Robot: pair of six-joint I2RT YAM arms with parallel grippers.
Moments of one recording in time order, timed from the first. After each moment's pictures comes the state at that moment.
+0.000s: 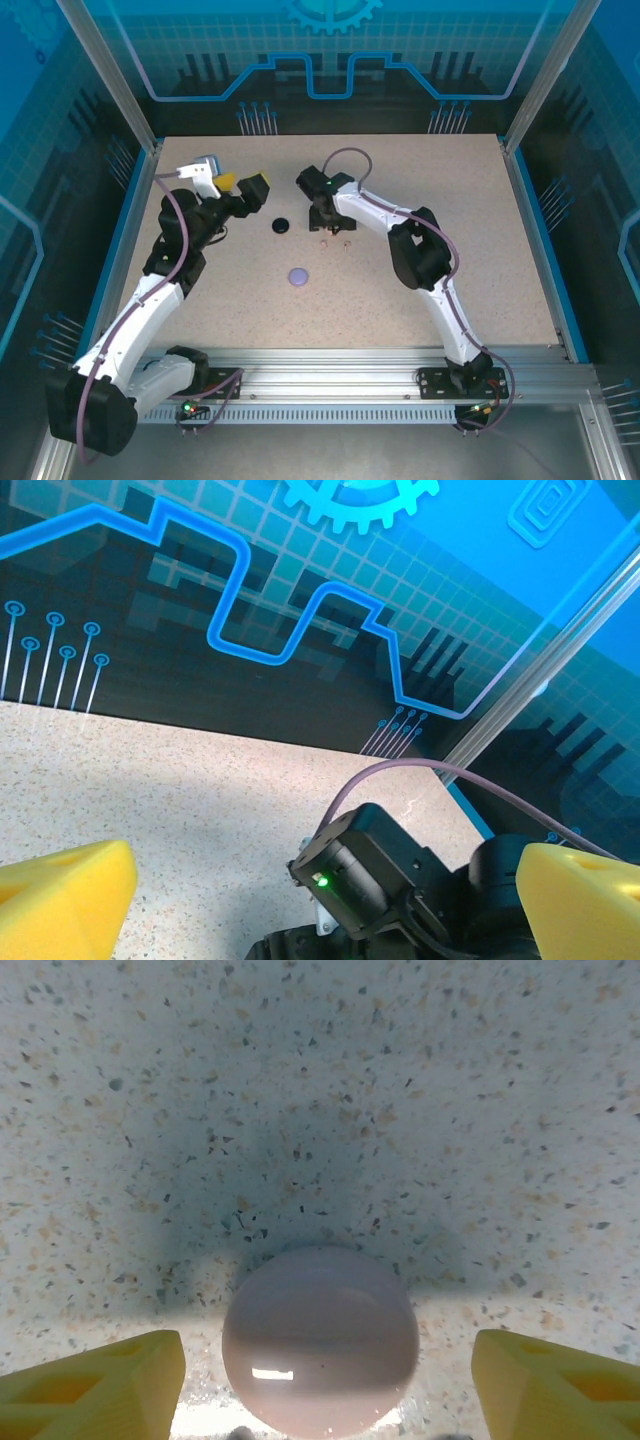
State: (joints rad) left arm -0.20 1.01 0.78 0.18 0.20 -0.50; right arm 0.66 2.37 2.02 -0.99 0.25 0.67
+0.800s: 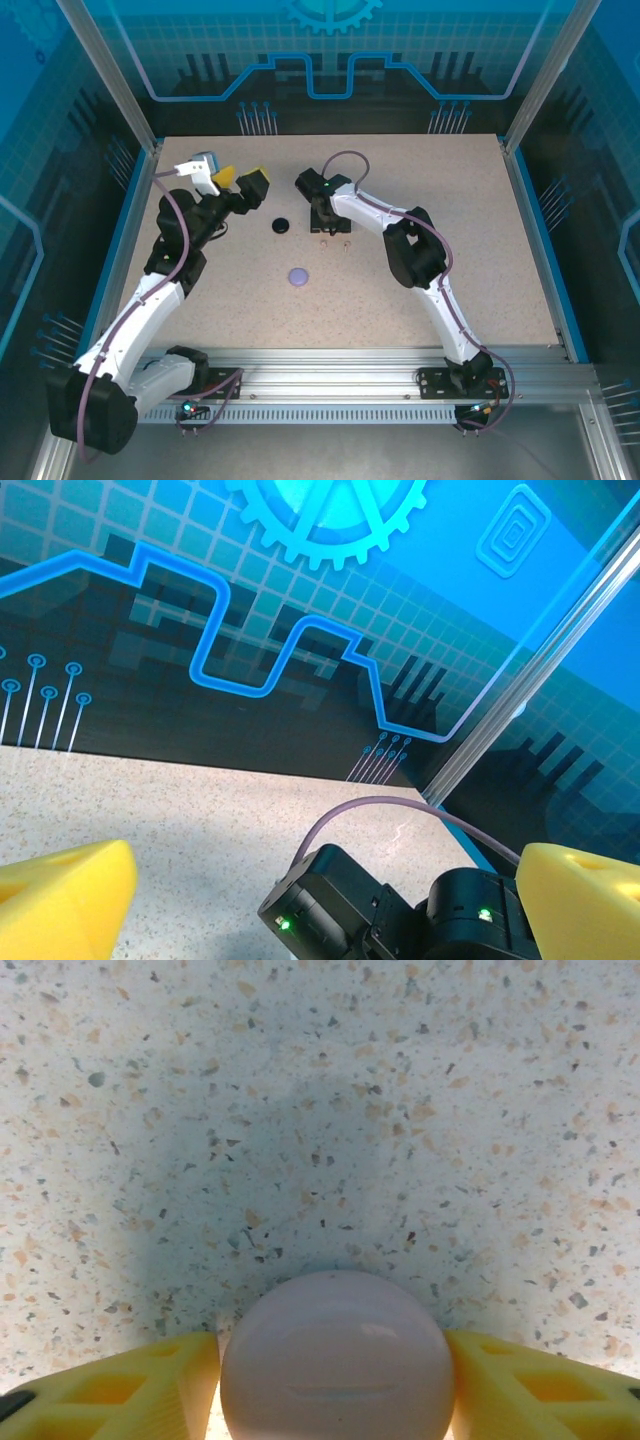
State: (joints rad) left arm -0.20 1.02 0.78 0.27 0.21 -0.51; right arm 0.66 2.42 2.05 -0.99 0.22 0.70
